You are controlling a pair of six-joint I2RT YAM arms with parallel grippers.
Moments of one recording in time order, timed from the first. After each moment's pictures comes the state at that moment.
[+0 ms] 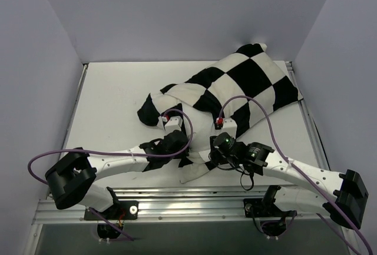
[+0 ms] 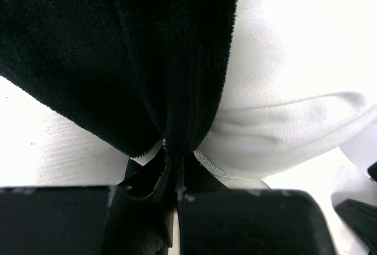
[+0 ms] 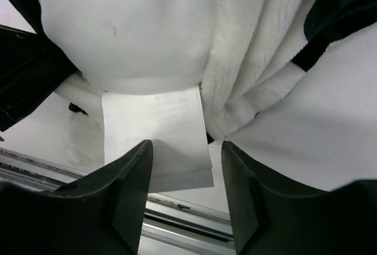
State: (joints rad) left arm -1.01 1.44 0.73 -0.05 -0.36 -0.91; right arm 0.98 1.06 0.70 -0.55 0.36 0.71
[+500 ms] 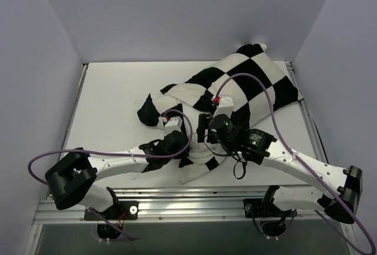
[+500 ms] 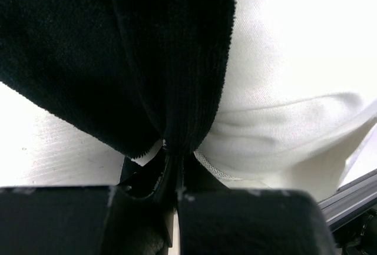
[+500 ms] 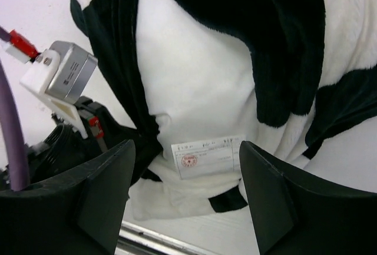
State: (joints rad) left arm -1.01 1.43 0.71 0.01 -0.34 -0.91; right arm 0.99 1.12 1.00 -0.53 0.48 0.63
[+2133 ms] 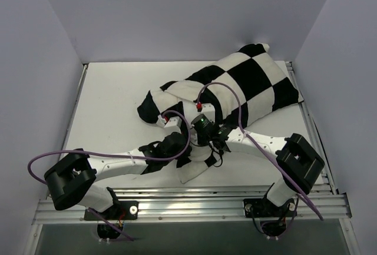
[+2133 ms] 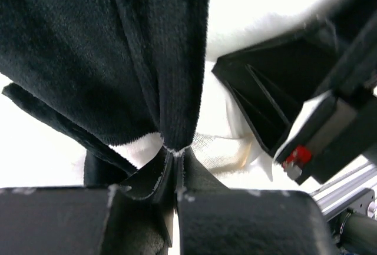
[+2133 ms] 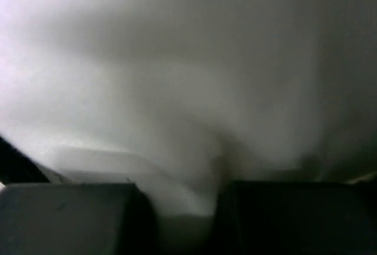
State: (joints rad) left arm -1.02 1.43 0.68 0.07 -0.33 -0.96; right arm 0.87 1.56 0.90 -0.27 0.42 0.59
